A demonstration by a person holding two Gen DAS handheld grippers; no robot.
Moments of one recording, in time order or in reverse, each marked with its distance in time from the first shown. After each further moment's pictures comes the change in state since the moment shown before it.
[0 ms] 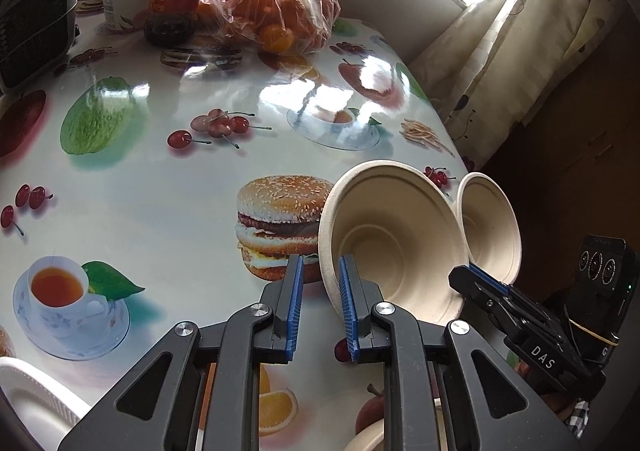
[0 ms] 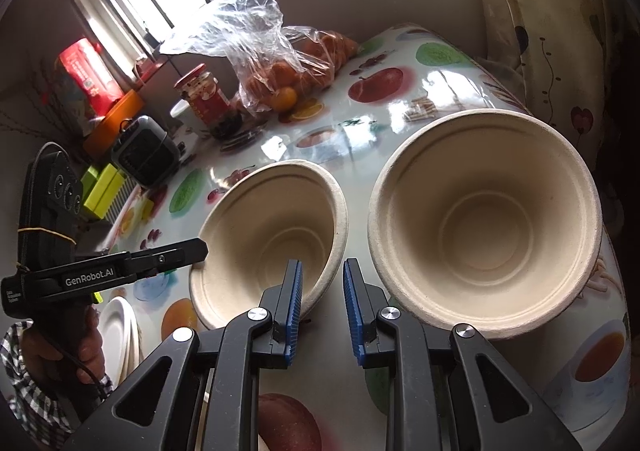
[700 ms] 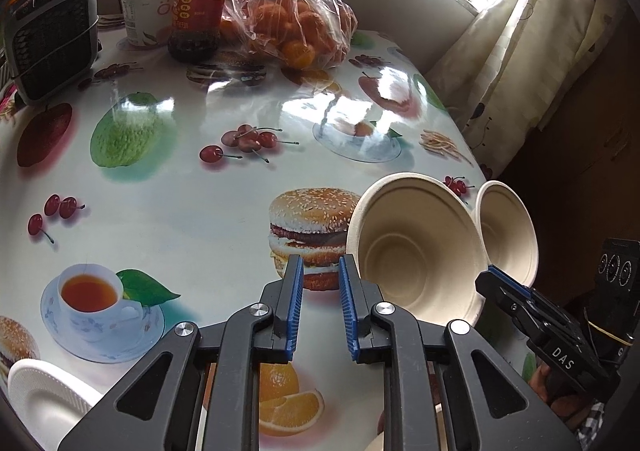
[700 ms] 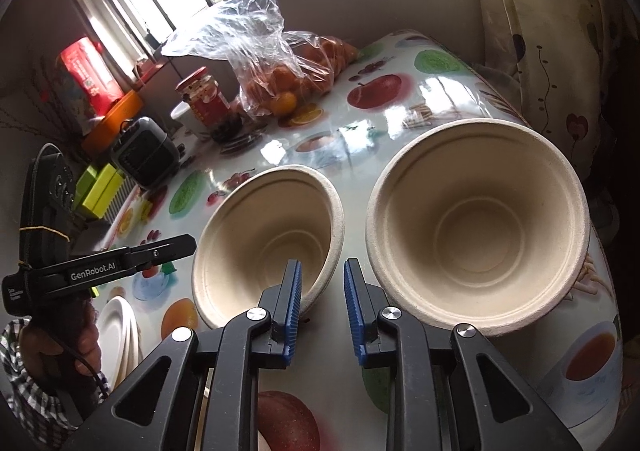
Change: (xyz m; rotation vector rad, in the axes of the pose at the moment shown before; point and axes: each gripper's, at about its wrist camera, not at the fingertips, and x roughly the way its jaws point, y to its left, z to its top) left arm -0.011 0.006 0.000 0.007 -0.040 0.077; right arm -0.004 0.003 0.000 -0.013 -0.012 -0.017
